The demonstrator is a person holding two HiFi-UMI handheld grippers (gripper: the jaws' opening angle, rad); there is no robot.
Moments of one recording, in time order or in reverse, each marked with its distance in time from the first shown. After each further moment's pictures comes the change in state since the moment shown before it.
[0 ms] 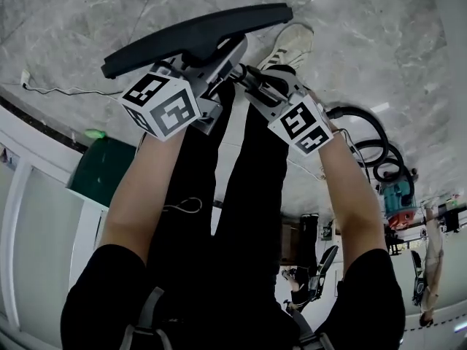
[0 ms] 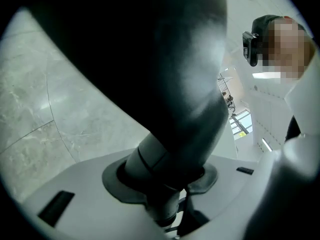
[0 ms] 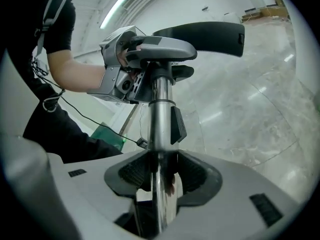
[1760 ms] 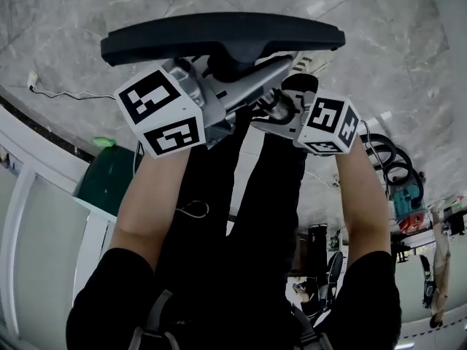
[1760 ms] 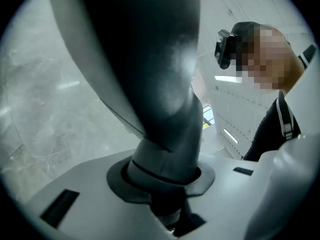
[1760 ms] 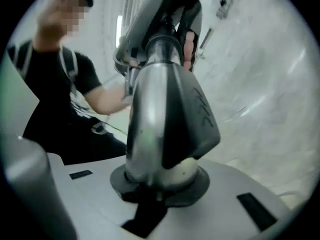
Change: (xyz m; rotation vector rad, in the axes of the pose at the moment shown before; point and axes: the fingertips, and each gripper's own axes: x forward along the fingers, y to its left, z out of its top) left arm -0.060 -0.079 0.039 0.140 0.036 -0.397; right arm -0.002 0.104 0.058 0.094 -0.008 0.516
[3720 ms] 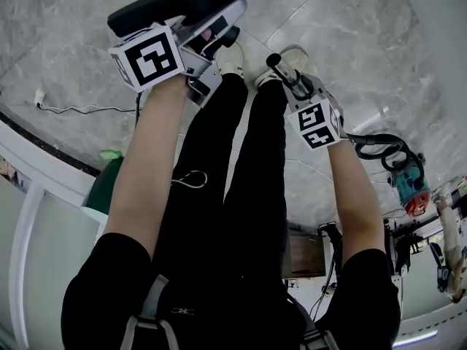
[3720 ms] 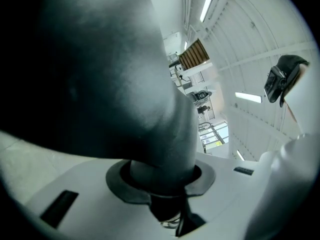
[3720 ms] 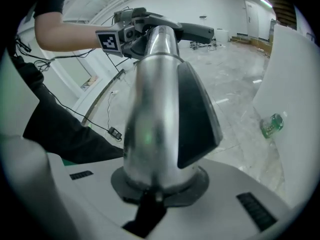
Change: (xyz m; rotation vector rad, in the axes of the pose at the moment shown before) left arm -0.014 0.011 0.080 -0.201 -0.096 0.149; right arm -0.105 -0.042 -0.039 -0.065 0.091 -0.987
